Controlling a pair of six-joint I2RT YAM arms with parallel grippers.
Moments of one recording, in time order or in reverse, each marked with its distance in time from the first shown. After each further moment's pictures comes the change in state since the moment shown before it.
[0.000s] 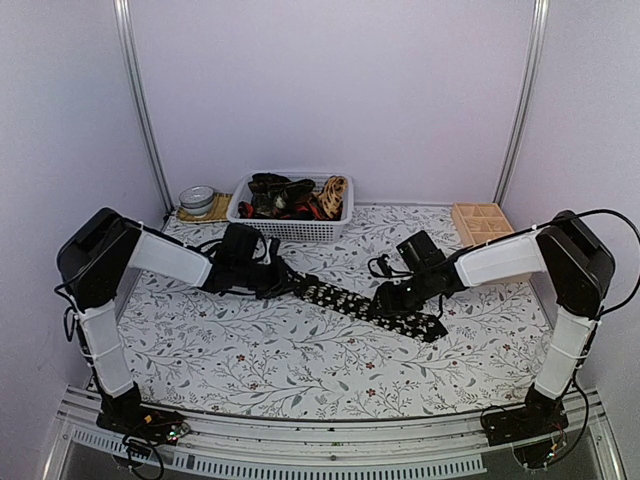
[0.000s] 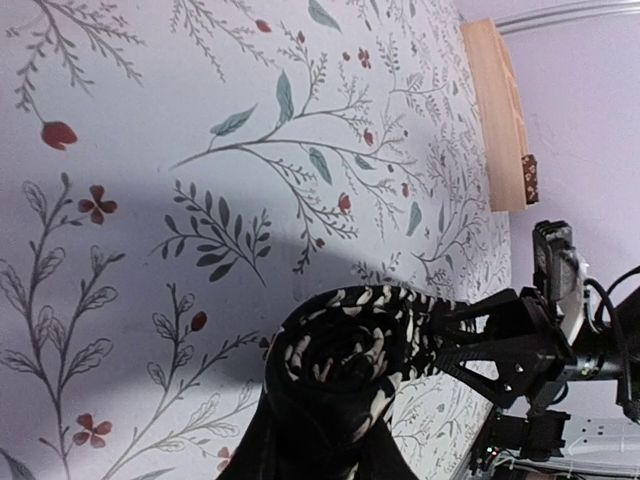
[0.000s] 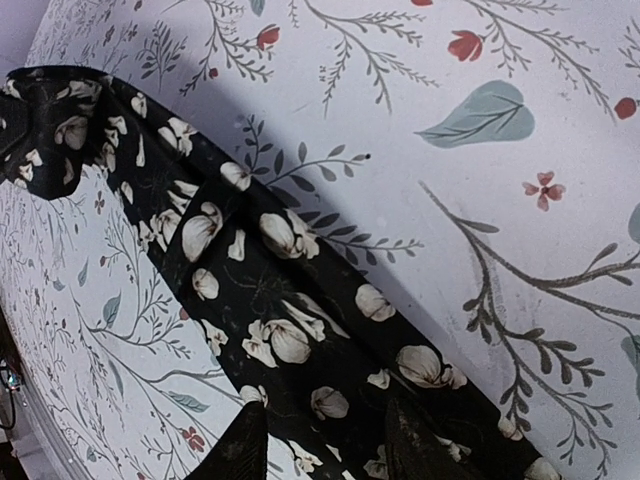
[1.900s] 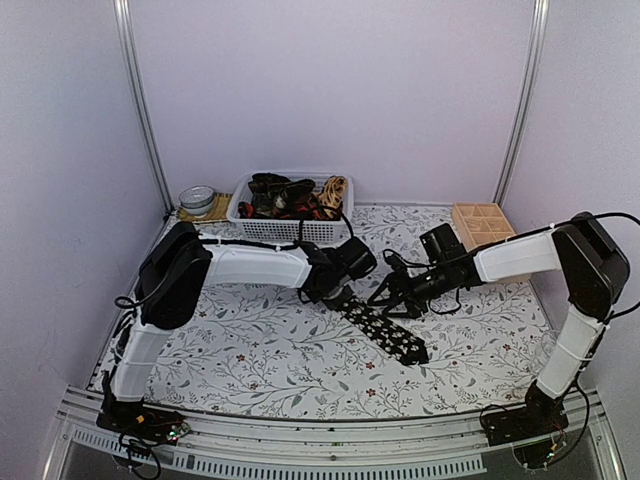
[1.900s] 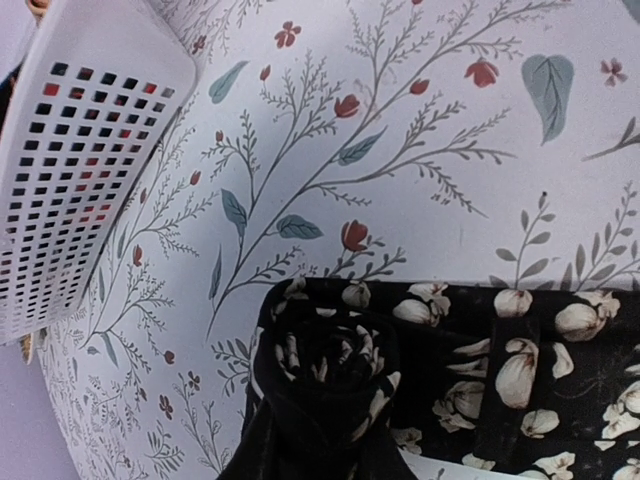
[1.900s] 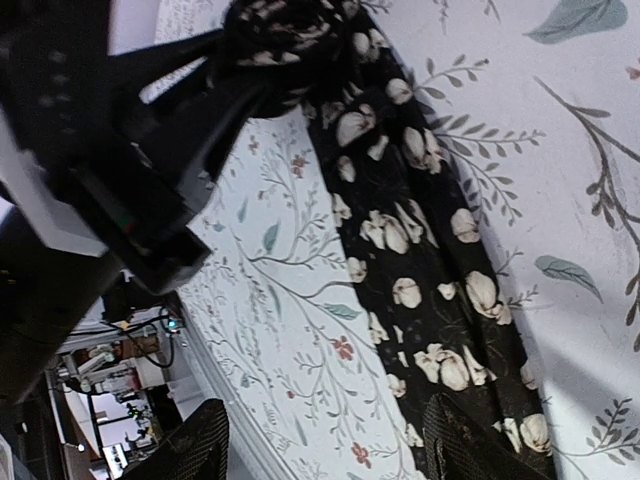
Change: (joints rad) left arm -0.415 0.394 0.794 -0.853 -1.033 0.875; right arm -0.111 -0.061 -0.056 0.035 -0.462 0.154
